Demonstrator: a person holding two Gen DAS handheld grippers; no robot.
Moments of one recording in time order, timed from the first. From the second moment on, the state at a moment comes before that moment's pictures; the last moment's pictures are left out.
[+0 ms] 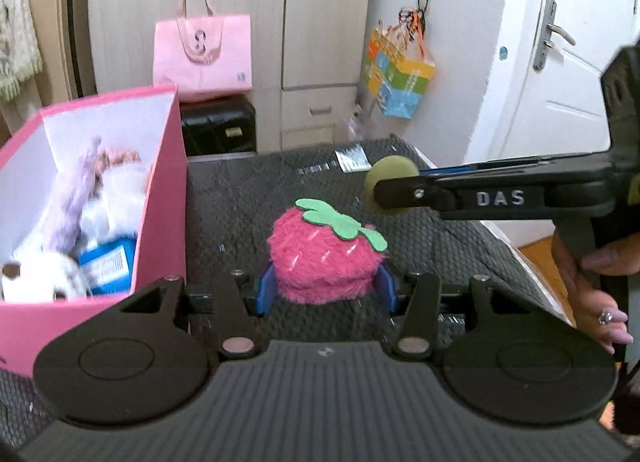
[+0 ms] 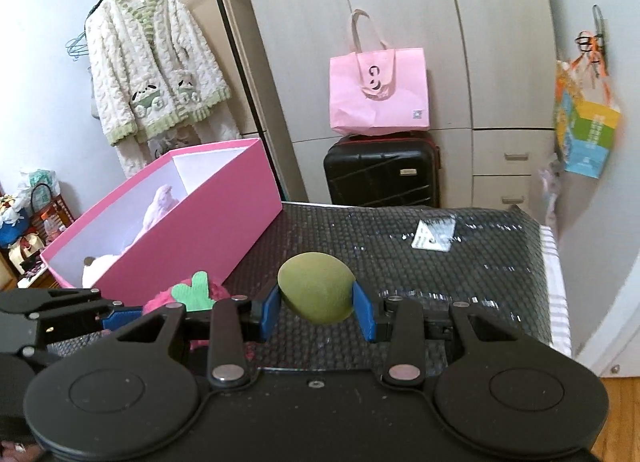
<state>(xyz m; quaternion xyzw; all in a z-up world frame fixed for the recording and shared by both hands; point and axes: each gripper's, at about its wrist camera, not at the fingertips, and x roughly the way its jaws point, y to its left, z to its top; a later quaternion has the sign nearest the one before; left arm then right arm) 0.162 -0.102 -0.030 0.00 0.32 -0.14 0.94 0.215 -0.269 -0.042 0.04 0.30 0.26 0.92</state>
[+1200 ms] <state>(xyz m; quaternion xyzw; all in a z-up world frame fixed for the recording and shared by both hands) 0.073 0.051 0.020 -0.05 0.34 -0.17 0.92 0.089 -0.167 -0.007 0.01 0.31 0.37 0.88</state>
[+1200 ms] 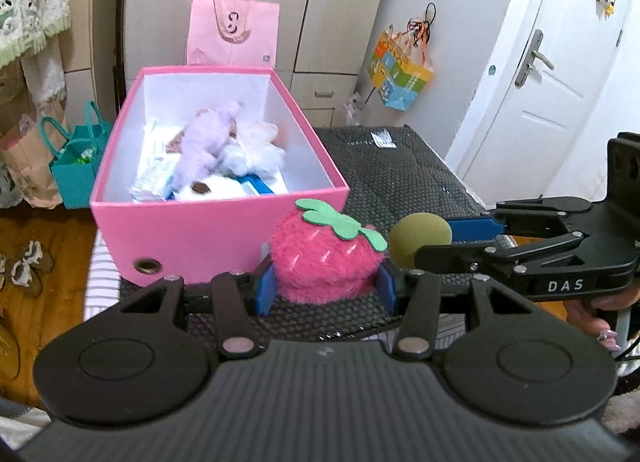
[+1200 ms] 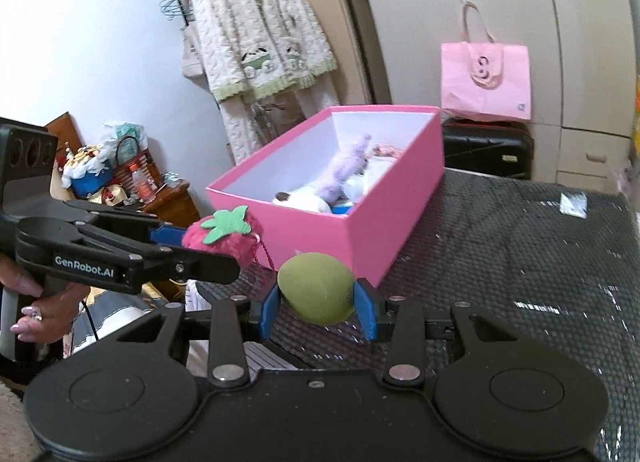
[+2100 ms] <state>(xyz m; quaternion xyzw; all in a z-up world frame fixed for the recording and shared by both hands) 0.206 0.133 0.037 -0.05 0.31 -0.12 0.94 0.221 -0.081 0.035 -0.03 0.29 0.34 0.89</state>
